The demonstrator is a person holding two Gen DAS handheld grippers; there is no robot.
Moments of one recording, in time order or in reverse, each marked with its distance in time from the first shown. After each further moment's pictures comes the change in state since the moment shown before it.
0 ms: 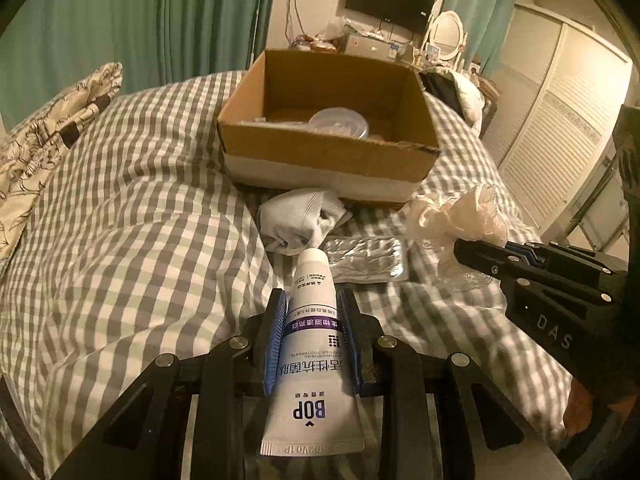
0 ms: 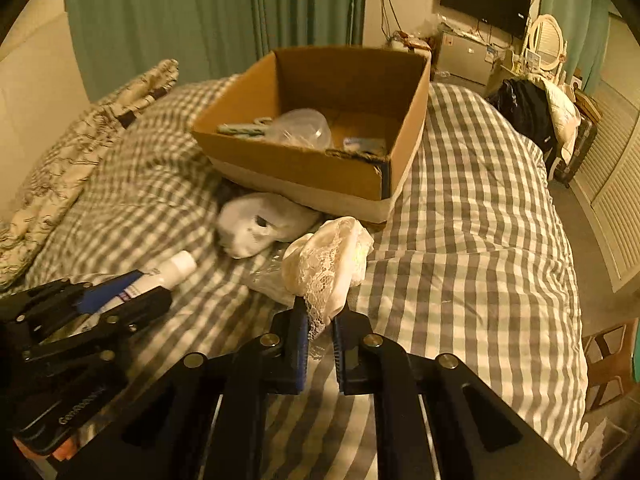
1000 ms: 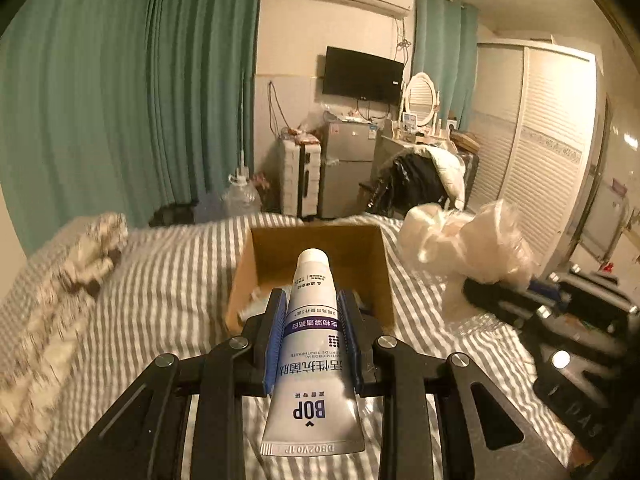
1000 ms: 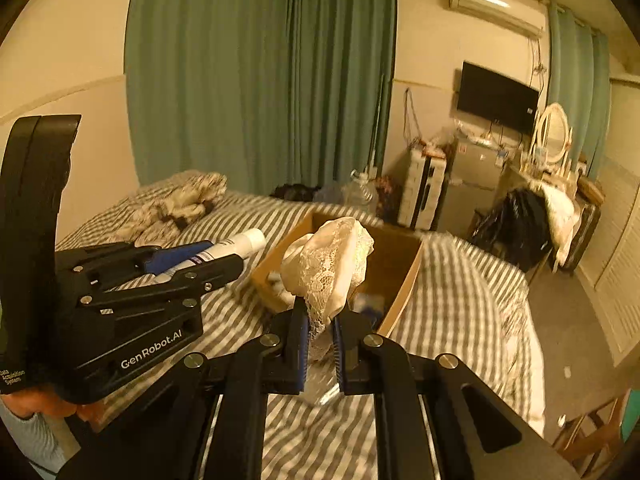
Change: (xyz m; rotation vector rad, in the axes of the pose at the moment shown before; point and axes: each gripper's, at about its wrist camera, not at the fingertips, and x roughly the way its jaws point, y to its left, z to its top) left arm -0.089 -0.031 0.131 0.124 -0.302 0.031; right arm -0.139 0.011 0.079 -0.107 -0.358 0.040
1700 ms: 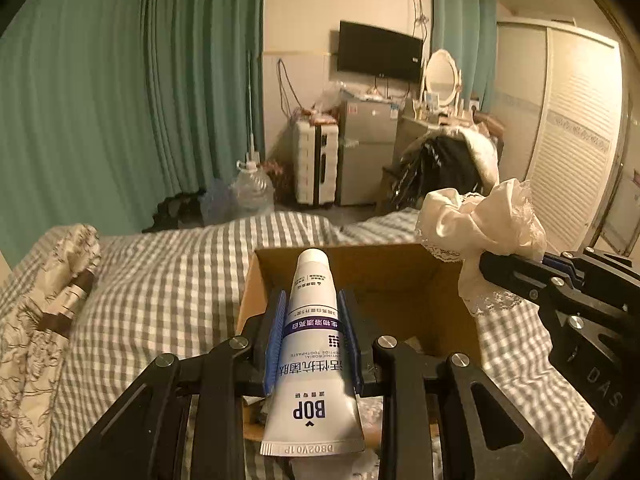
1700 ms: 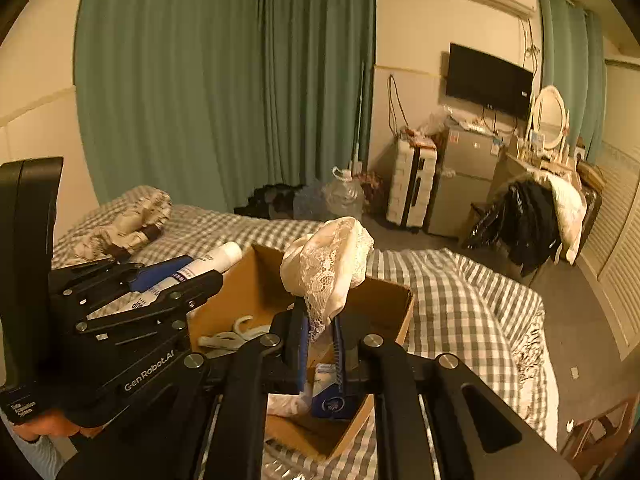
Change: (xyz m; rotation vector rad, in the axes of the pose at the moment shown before) left arm 0.160 0.036 0.030 0.011 0.080 0.048; right arm 0.159 -0.064 0.049 0.067 0.049 -0.022
